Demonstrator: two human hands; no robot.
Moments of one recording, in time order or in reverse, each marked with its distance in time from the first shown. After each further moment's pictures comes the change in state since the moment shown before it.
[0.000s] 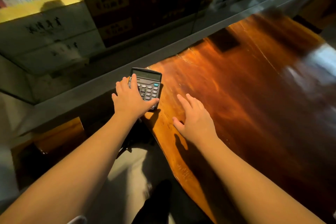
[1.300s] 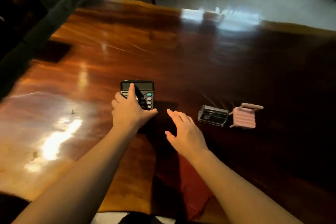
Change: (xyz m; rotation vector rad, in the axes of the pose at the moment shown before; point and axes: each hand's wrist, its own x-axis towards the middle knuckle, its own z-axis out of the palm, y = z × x) left_hand -0.231 0.372 0.111 0.017 -0.232 0.605; right_hand -0.306 0.247 -0.067 0.225 0.291 0.678
